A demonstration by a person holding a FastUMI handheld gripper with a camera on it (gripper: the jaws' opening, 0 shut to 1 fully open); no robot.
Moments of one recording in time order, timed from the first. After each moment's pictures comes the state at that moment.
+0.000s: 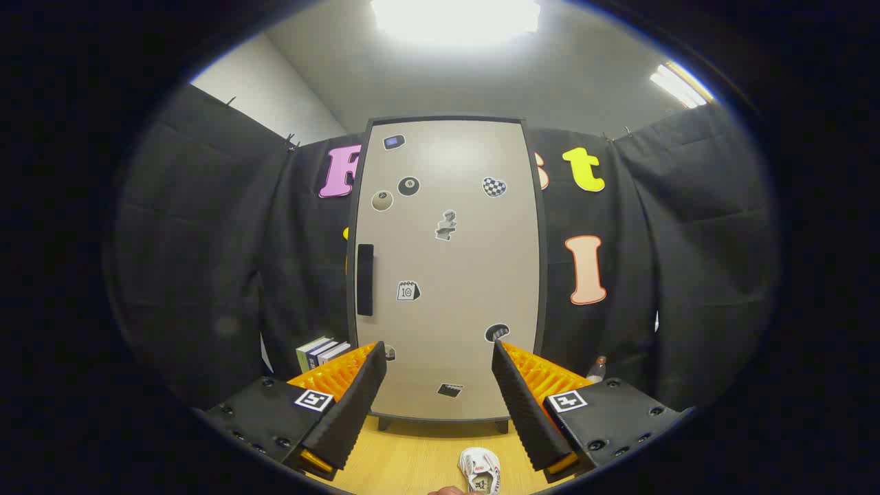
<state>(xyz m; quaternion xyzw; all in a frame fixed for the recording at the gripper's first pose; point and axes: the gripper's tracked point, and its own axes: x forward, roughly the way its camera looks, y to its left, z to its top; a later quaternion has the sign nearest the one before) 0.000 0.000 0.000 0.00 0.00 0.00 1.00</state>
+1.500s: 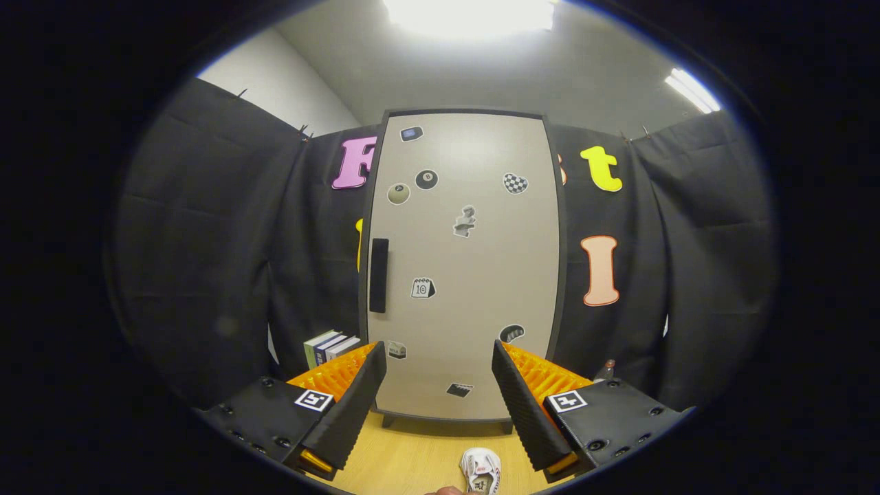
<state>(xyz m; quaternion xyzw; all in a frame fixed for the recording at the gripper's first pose) 0.025 0.018 0.000 -0.01 0.02 0.03 1.00</state>
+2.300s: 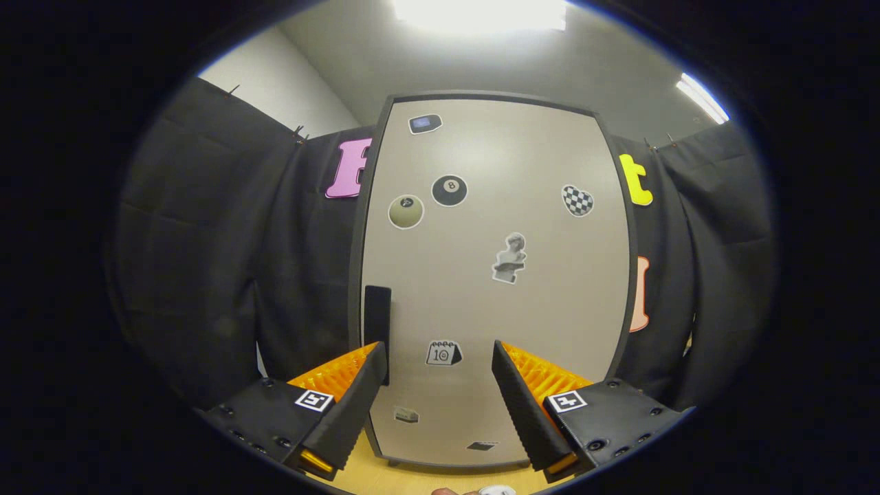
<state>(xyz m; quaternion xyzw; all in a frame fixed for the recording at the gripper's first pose) 0.177 0.075 0.059 -0.02 -0.01 0.04 1.00</state>
